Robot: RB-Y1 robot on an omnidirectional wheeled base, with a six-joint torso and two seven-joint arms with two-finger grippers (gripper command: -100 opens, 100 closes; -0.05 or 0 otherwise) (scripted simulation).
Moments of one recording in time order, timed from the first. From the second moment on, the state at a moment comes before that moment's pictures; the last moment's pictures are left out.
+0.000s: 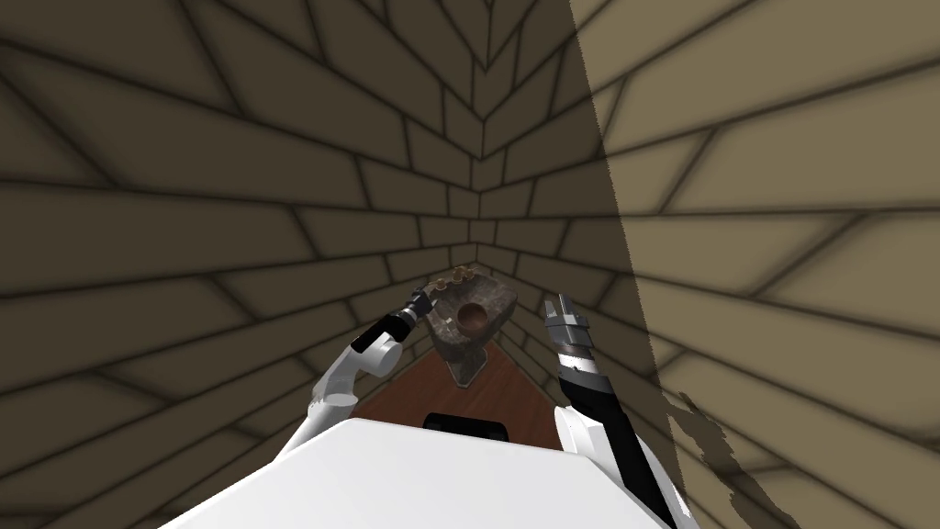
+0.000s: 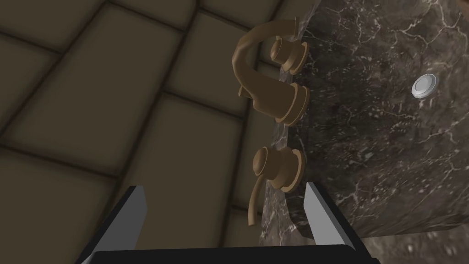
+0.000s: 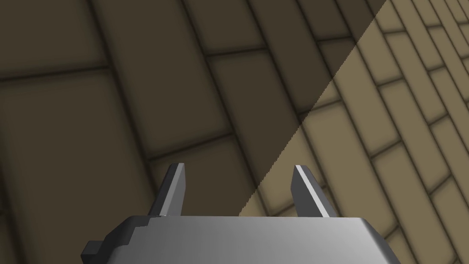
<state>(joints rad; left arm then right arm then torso) 0.17 0.25 -0.06 -2.16 0.29 0.41 0.36 0.52 -0.04 0.02 -2.28 0.03 -0.36 -0.15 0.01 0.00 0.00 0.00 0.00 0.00</state>
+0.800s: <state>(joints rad) 0.08 0.27 -0.09 -2.14 0.34 0.62 0.47 0.52 -0.04 0.02 -2.28 0.03 -0.36 -0.15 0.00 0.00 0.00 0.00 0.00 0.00</state>
